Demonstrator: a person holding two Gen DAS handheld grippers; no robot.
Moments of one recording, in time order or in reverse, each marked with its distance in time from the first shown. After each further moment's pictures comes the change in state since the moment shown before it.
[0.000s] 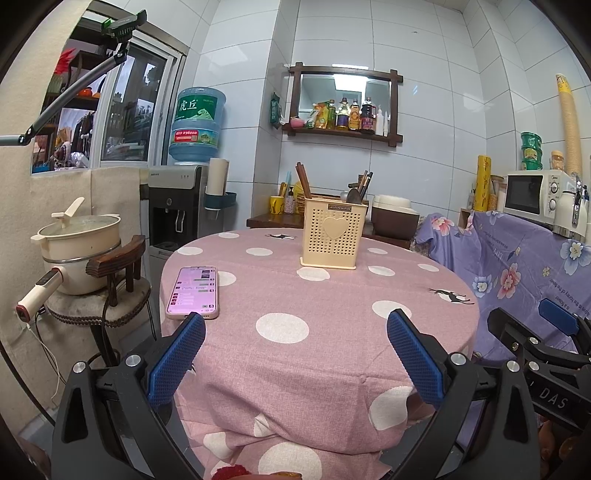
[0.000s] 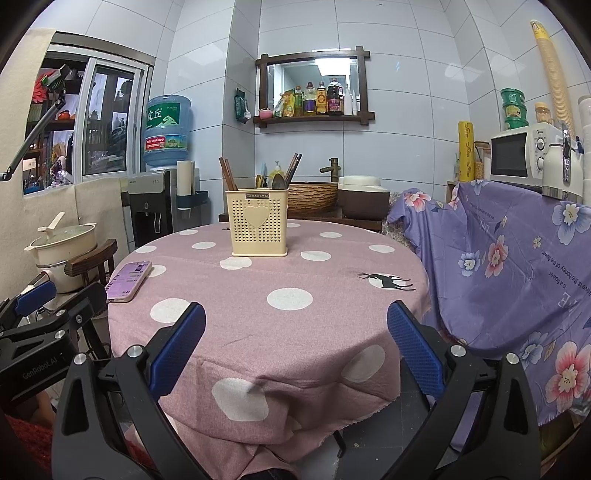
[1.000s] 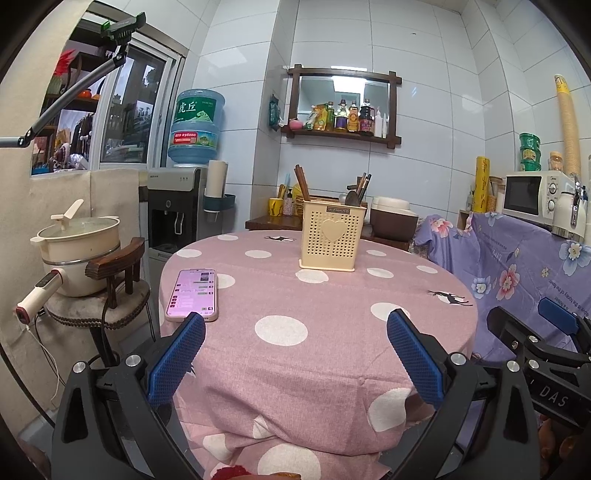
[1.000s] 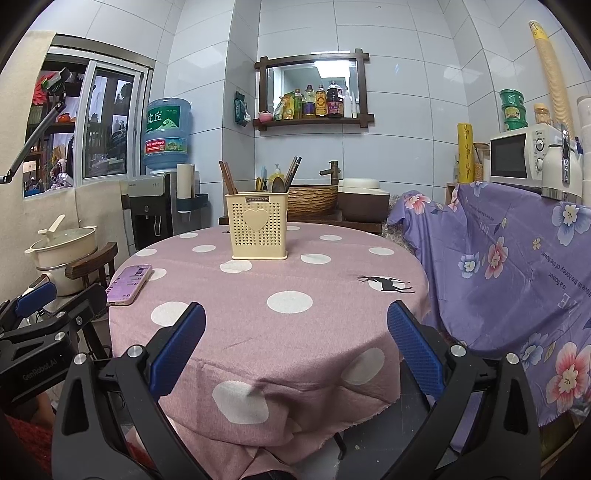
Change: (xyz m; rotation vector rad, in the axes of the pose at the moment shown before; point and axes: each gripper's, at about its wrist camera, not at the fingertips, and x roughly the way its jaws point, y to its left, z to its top) left arm 0.000 0.000 -0.001 0.001 -0.002 0.001; right arm -0.003 0.001 0.004 0.002 -0.010 -0.001
